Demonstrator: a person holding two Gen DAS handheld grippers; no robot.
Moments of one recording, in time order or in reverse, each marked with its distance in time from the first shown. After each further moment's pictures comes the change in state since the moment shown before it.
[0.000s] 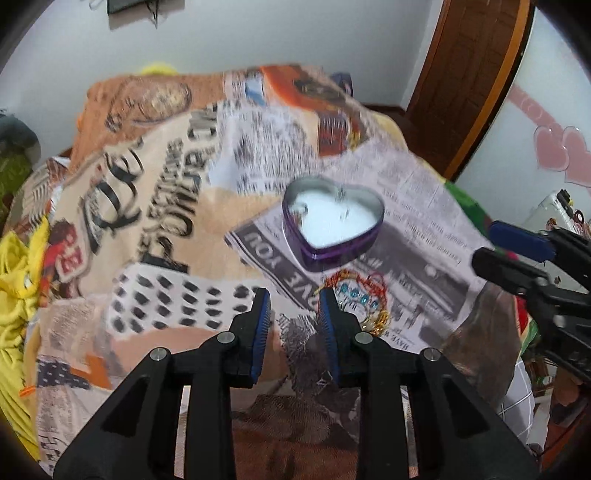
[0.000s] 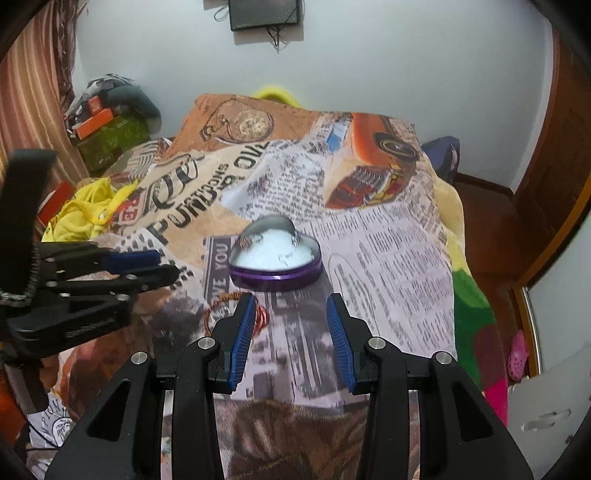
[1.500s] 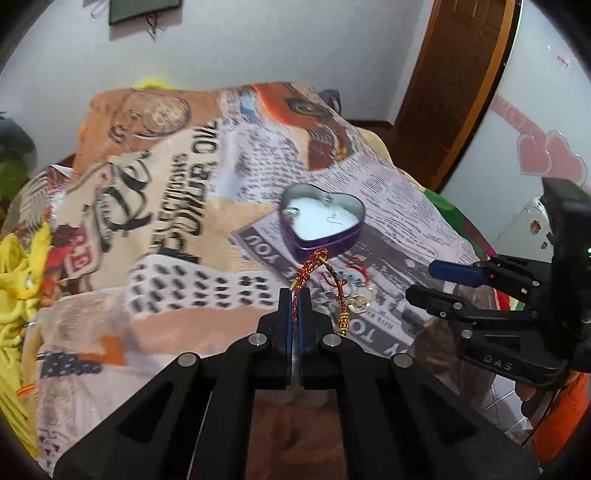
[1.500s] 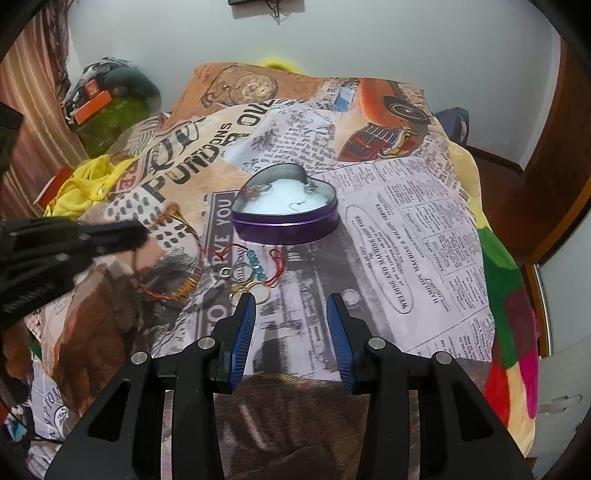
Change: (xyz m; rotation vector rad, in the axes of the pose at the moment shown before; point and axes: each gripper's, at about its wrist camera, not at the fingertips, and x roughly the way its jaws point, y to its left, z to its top) left arm -0.049 0.004 -0.020 0.016 -0.099 -0.033; right arm 0.021 0.010 -0.025 0.016 0.101 0.036
